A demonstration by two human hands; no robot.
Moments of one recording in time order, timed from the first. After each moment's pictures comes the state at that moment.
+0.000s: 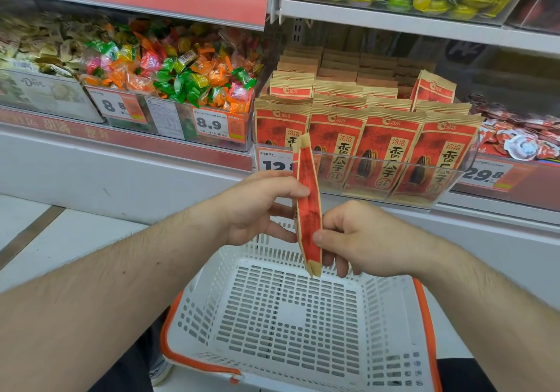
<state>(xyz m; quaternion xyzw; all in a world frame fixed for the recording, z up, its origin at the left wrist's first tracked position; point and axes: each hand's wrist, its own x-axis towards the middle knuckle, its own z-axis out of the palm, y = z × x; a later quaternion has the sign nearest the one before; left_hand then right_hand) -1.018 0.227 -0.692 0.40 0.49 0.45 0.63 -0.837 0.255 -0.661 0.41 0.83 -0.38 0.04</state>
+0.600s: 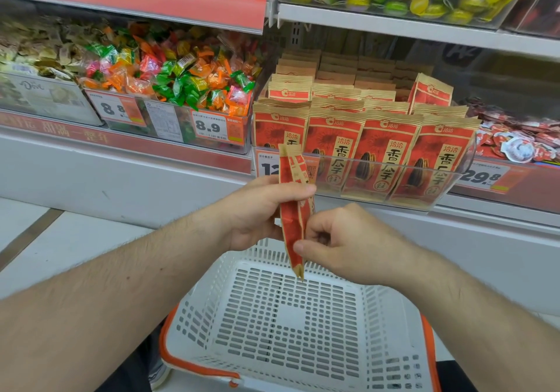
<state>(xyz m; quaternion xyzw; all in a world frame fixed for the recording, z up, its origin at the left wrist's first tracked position) -1.009 0.225 -0.688 0.37 0.51 0.45 0.63 -0.843 0.250 -0.671 0.37 0.89 -0.27 -0.02</state>
